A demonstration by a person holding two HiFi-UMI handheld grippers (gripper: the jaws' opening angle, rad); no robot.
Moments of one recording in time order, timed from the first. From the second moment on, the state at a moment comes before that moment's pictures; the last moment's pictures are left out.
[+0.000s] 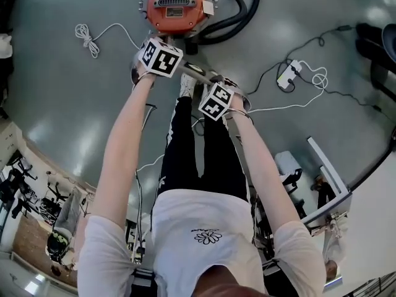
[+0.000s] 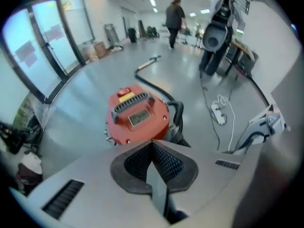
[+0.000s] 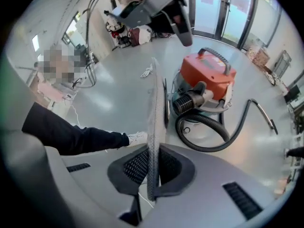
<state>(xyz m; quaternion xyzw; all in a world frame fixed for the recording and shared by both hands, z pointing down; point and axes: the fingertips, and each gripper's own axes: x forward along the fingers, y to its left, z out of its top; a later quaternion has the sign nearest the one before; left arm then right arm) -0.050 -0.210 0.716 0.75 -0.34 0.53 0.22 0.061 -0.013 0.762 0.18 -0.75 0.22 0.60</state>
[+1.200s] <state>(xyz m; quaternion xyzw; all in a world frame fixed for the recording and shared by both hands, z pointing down) -0.052 -0.218 0.089 0.81 -0.58 -0.10 -0.03 0.116 -0.211 0.081 0.59 -0.80 -0.03 0.01</state>
